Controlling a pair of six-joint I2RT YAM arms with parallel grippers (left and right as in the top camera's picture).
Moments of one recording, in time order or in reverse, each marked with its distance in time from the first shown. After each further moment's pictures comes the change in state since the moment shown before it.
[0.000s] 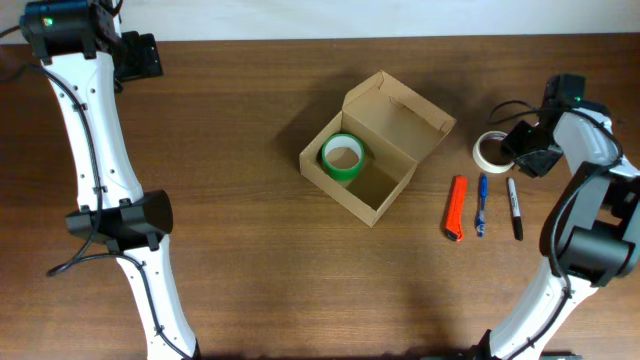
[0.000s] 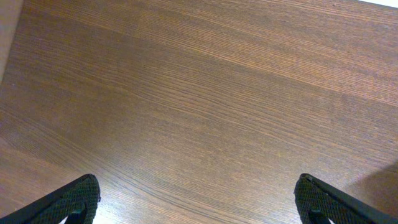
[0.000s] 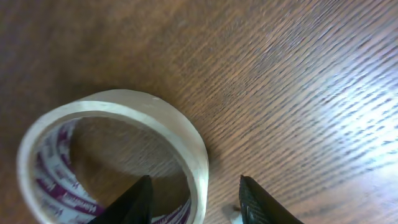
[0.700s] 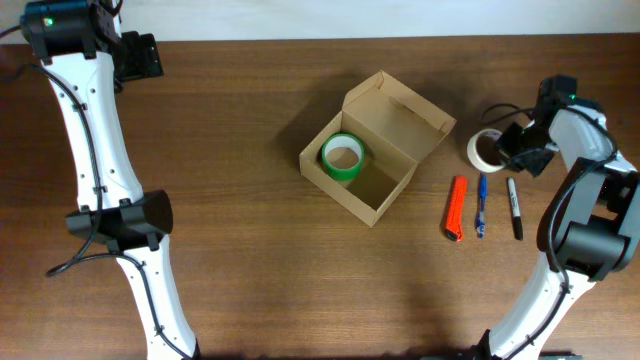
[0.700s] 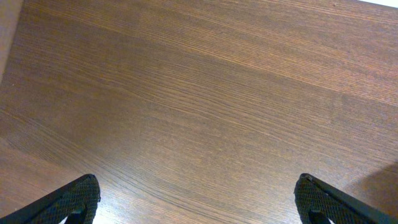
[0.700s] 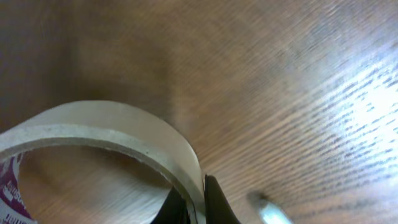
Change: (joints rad) left arm 0.000 0.000 0.000 0.000 0.000 0.000; right arm 0.011 0.029 0.071 -0.089 -0.084 -0.060
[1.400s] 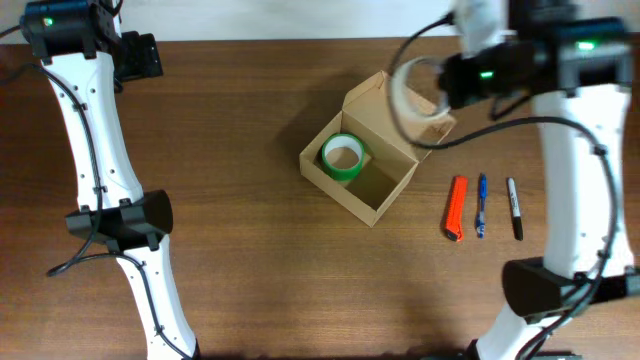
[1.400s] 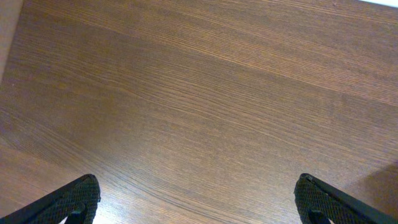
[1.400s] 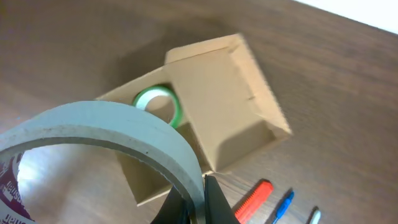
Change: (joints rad) left arm 0.000 0.000 0.000 0.000 0.000 0.000; right arm 0.465 -0.287 0.698 -0.575 -0.105 -0.596
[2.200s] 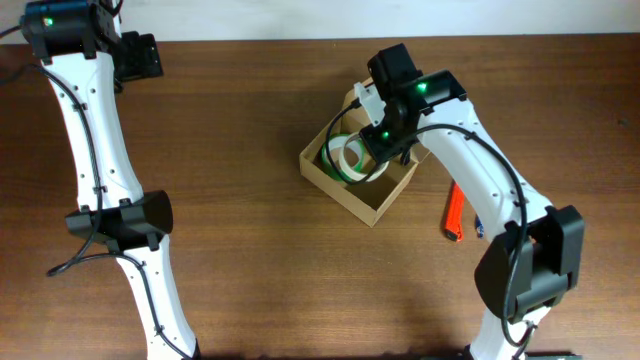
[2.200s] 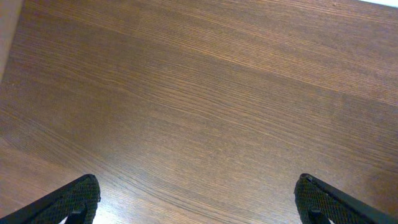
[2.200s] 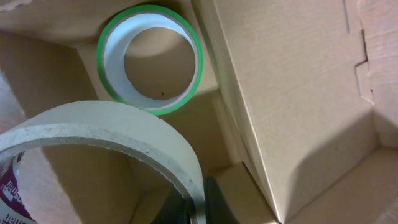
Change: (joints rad) left arm 0.000 0.000 0.000 0.000 0.000 0.000; right arm 0.224 0.054 -0.602 0.386 0.195 0.047
